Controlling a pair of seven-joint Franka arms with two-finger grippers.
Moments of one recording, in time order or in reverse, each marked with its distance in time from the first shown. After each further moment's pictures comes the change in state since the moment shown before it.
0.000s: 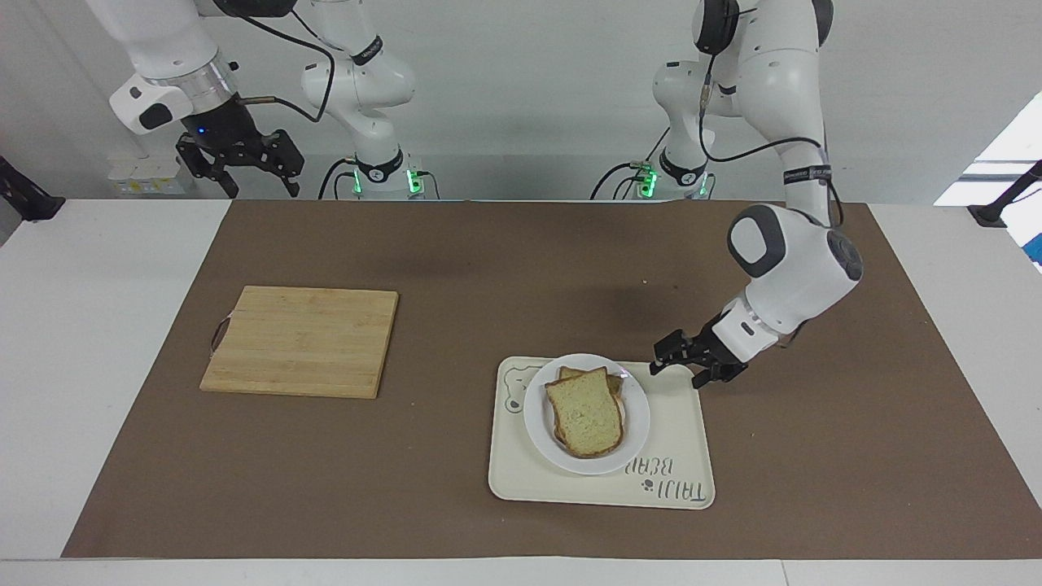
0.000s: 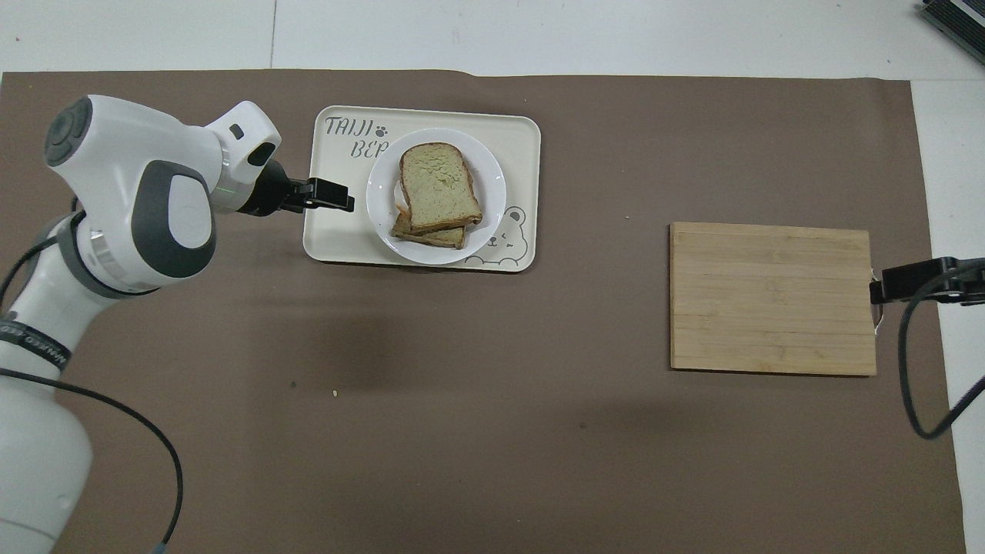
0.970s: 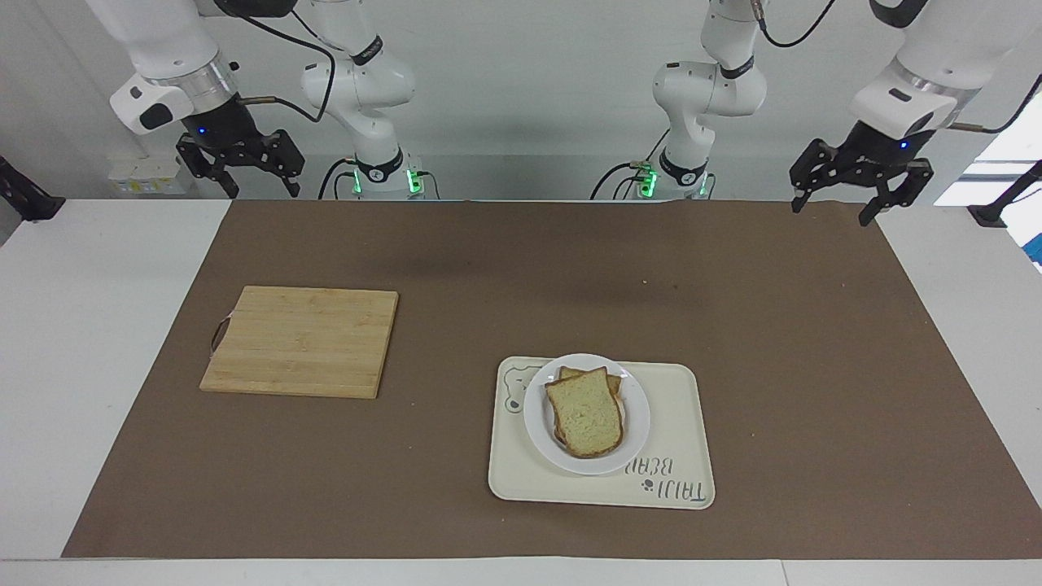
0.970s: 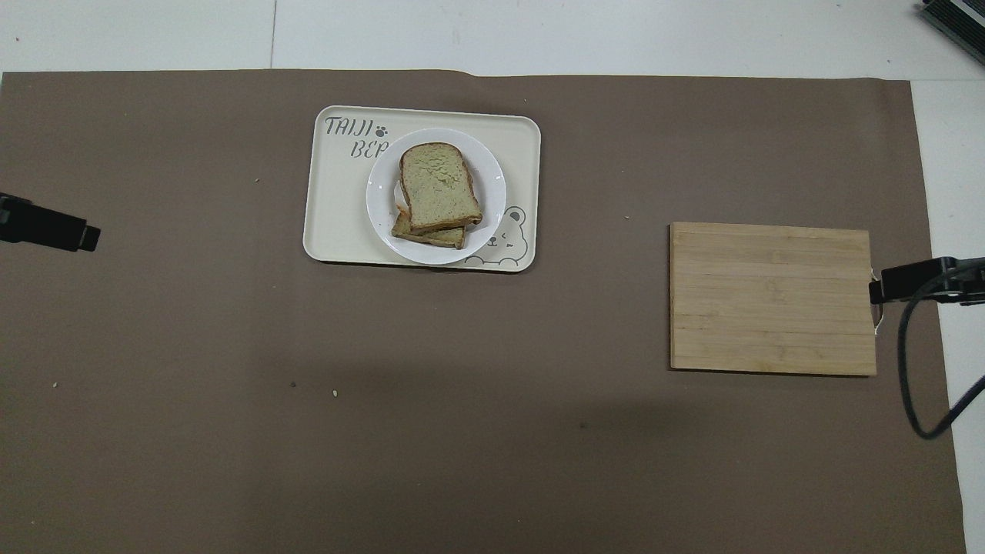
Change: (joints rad) left arm 0.059 -0.327 0.083 0.321 0.416 -0.677 0.054; right arm 0.000 0.000 0.001 0.000 0.000 0.000 0.000
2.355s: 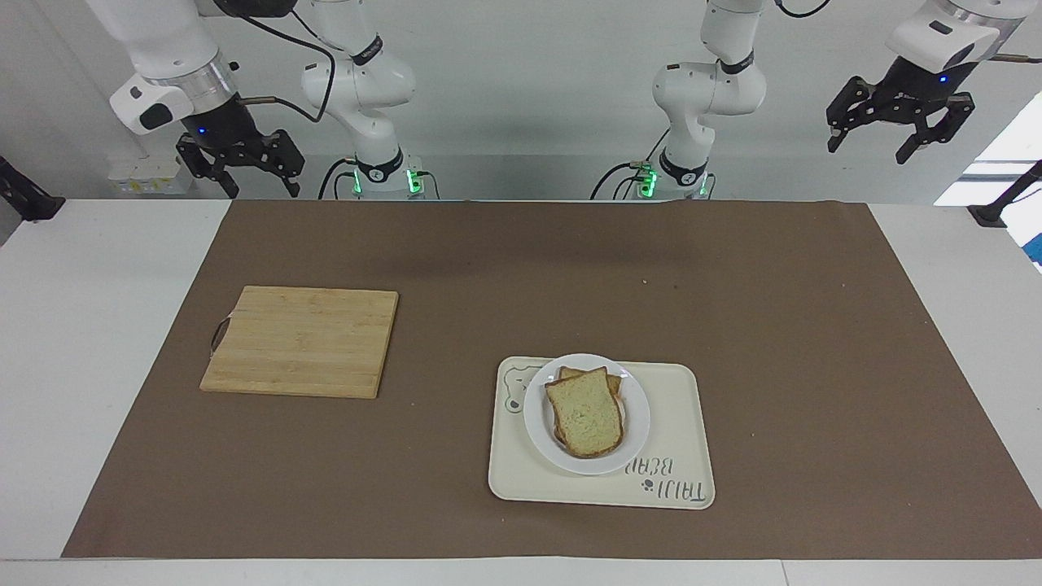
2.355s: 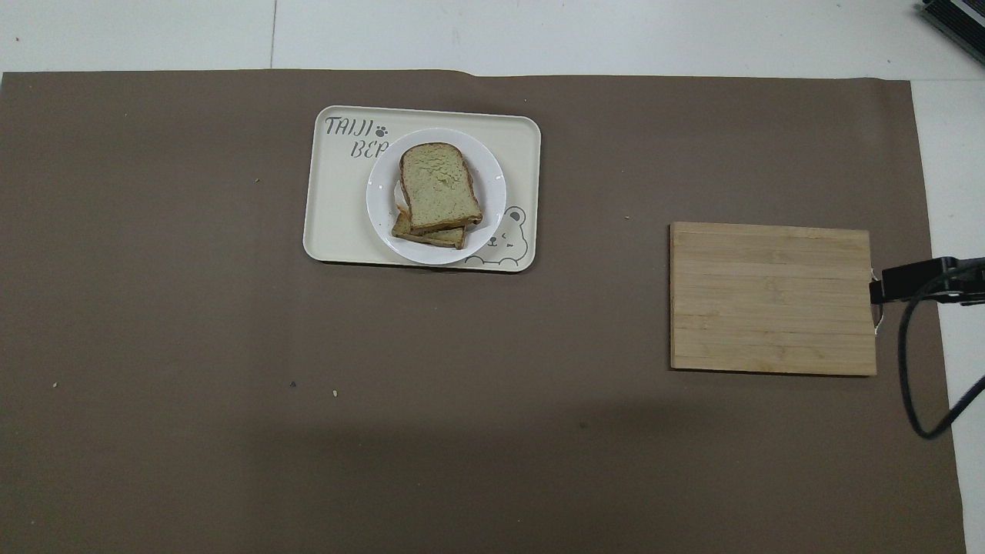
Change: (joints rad) left arm 0.047 -0.081 -0.008 -0.004 0.074 -0.149 0.022; right arm -0.001 0.000 -0.001 0.000 -0.001 0.000 0.000
